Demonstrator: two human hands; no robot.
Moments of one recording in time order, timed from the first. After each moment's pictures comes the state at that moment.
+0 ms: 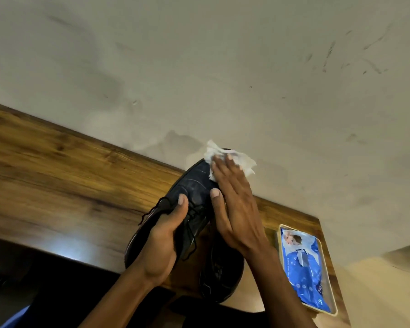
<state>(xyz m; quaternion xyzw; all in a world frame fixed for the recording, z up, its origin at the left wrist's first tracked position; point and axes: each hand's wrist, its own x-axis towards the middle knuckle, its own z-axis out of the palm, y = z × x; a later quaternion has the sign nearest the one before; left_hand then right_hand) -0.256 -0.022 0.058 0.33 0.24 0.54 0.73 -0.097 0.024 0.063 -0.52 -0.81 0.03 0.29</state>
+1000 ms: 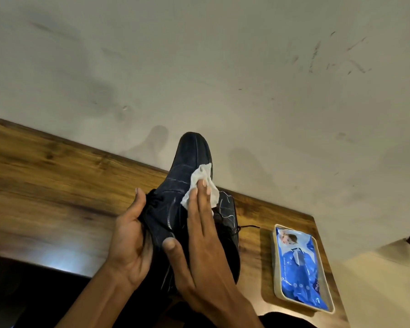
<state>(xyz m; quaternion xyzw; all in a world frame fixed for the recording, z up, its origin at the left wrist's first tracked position) -0.280 -0.001 0.053 0.10 0.25 0.55 0.79 -0.147 -0.046 0.060 -0.51 -0.78 0.18 0.30</state>
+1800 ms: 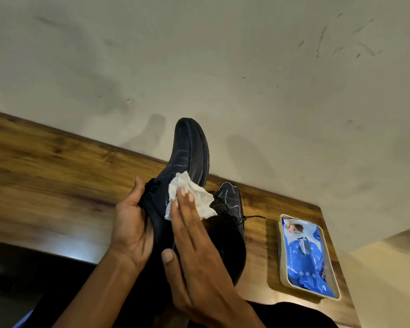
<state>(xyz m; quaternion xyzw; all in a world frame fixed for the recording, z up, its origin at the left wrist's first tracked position) -0.288 0.006 0.048 0.04 0.23 0.54 0.81 -0.157 -0.063 0.044 -0.45 -0.83 0.15 0.28</state>
